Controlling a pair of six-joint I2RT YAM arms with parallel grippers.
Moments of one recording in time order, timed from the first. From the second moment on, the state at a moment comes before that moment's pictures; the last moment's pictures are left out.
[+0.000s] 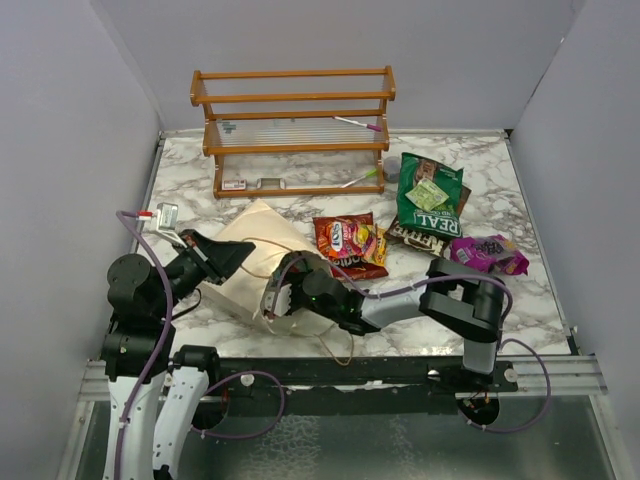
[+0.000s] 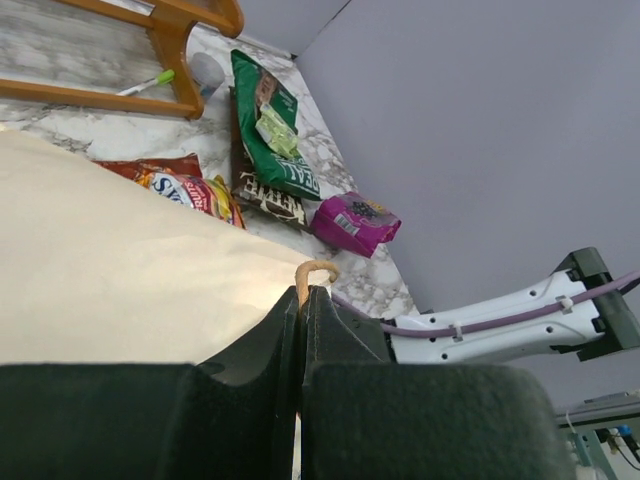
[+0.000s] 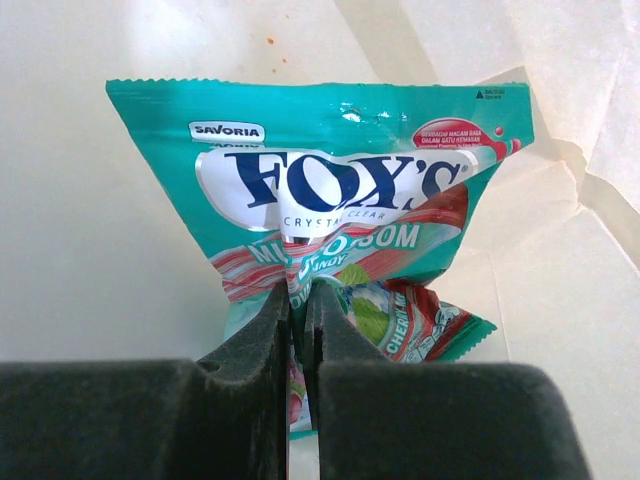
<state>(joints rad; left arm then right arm) -0.07 0.44 0.85 -0.45 0.62 -0.78 1.22 1.91 0.88 0.70 0.21 -0.87</state>
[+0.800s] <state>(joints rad) -0.07 0.41 0.80 -0.51 0.59 -0.77 1.28 1.50 0.76 0.56 -0.08 -0.67</state>
